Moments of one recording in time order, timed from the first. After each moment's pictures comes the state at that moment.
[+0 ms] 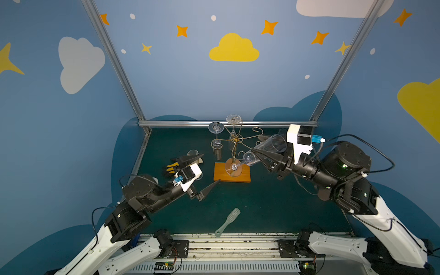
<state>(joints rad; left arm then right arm) -0.85 0.65 1.07 -0.35 0.09 0.32 1.01 1.00 1.54 -0.38 -0.12 -0.06</state>
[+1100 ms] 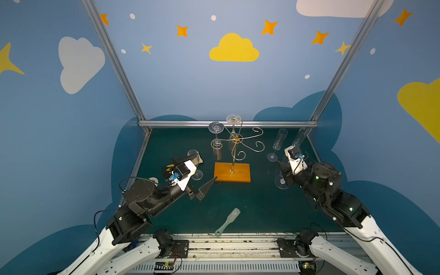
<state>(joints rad) -0.85 0.62 1.01 -0.32 -0.01 0.22 0.63 0.75 1.02 -0.56 0.23 -0.16</state>
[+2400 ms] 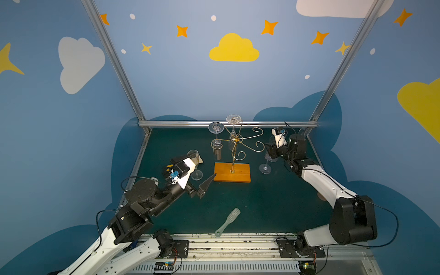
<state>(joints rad) -0.85 0.62 0.99 -0.29 -0.07 0.20 0.22 1.47 1.01 0.04 -0.28 -0.11</state>
